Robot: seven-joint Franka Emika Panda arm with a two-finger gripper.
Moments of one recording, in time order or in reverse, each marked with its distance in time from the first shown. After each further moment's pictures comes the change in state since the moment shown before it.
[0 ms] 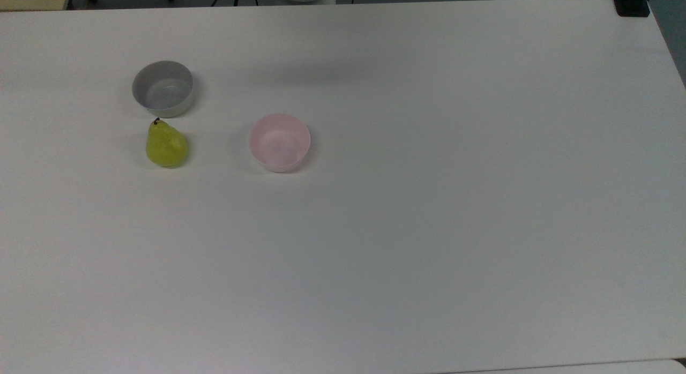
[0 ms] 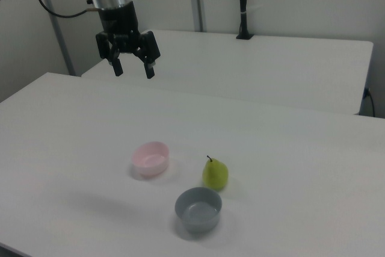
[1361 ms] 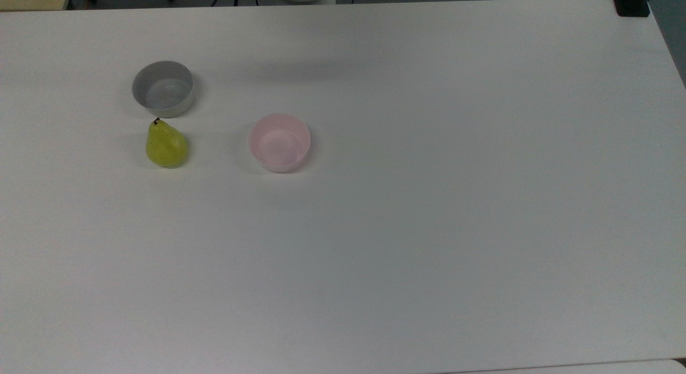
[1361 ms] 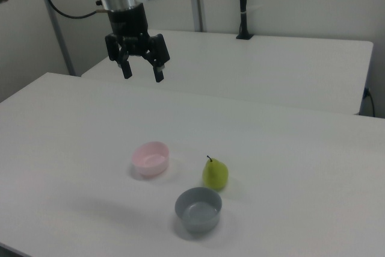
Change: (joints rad) arm -0.041 0.001 -0.013 0.000 0.000 0.000 -0.012
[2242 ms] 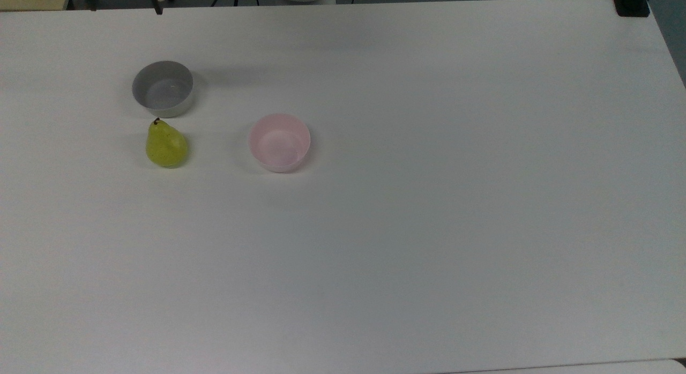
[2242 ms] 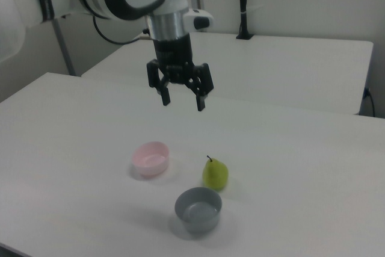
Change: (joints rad) arm -0.160 0.069 -0.009 -0.040 0.000 0.092 -0.164
